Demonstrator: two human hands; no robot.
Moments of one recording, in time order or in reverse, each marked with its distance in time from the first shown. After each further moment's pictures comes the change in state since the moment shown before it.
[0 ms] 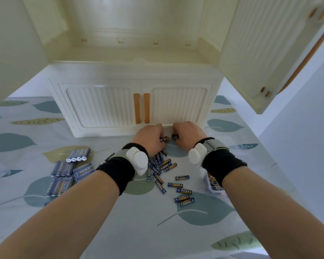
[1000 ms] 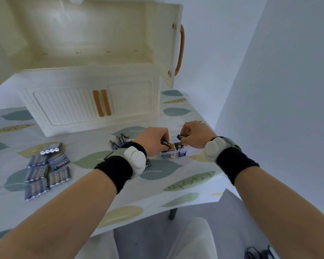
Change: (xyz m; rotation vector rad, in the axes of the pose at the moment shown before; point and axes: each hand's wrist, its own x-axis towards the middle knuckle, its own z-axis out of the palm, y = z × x) left_hand -0.093 0.147 0.011 -0.048 -0.115 0.337; right_hand -0.205 0.070 -0.057 0.328 0.068 0.367
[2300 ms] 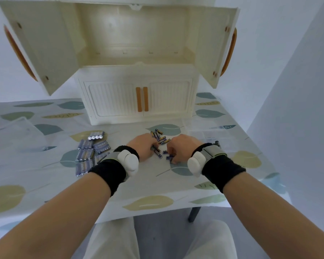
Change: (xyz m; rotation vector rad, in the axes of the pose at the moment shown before) left_hand -0.087 -0.095 -0.026 0.221 -0.124 -0.291; right_hand -0.009 -0.123 0.069 -0.427 -0.315 -0.464
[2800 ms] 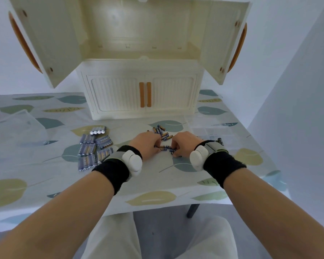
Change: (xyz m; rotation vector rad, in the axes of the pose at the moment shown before) left_hand -0.006 0.000 0.006 -0.012 0.081 0.048; right_hand 0.010 0.000 0.008 0.119 0.005 0.092
